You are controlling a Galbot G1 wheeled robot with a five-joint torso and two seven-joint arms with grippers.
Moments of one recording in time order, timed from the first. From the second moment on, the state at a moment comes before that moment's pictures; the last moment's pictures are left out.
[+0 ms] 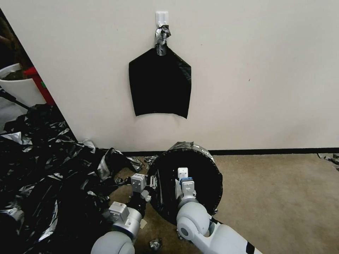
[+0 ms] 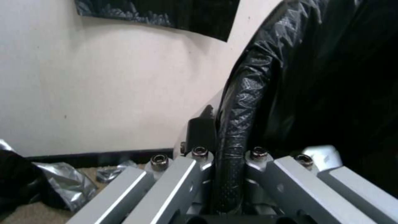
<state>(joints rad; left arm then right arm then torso) 1.63 -1.40 -0.29 -2.19 -0.22 0.13 0.02 -1.03 1.27 -0.31 1.80 0.64 -0.46 0.81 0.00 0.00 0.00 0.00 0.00</state>
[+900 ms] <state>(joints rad) 1.52 -1.39 -0.31 -2.09 -0.28 0.31 -0.14 -1.21 1.12 -0.25 2.07 0.28 -0.36 0.53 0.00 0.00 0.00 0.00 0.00</state>
